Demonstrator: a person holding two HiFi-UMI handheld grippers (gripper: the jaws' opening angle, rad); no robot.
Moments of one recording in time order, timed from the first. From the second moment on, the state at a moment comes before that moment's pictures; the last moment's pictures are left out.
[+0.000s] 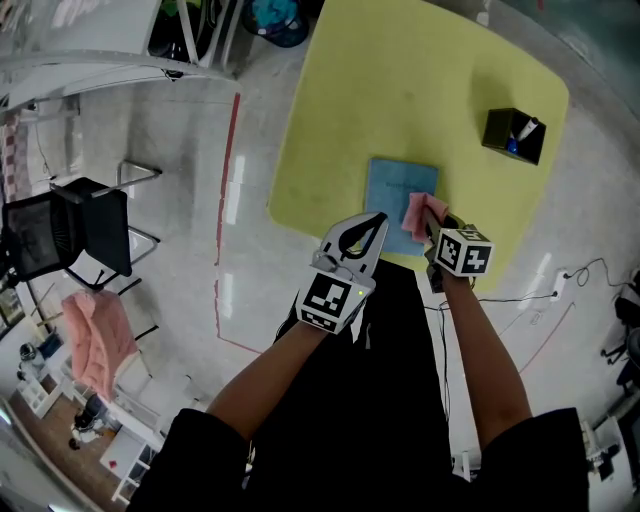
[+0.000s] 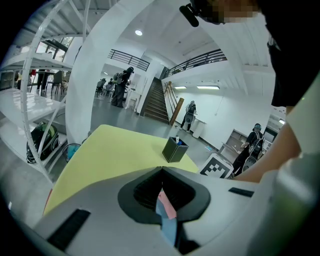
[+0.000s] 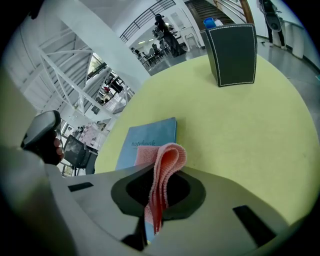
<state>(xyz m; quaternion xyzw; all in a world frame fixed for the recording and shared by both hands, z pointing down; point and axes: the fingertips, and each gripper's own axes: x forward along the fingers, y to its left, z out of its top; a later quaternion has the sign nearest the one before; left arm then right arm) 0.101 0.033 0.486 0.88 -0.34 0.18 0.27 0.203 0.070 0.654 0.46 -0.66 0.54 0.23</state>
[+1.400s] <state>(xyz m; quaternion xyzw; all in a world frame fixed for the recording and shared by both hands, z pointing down) -0.006 0.080 0.442 0.87 -0.38 0.15 0.26 0.170 0.073 0.580 0.53 -0.64 0.52 0.20</state>
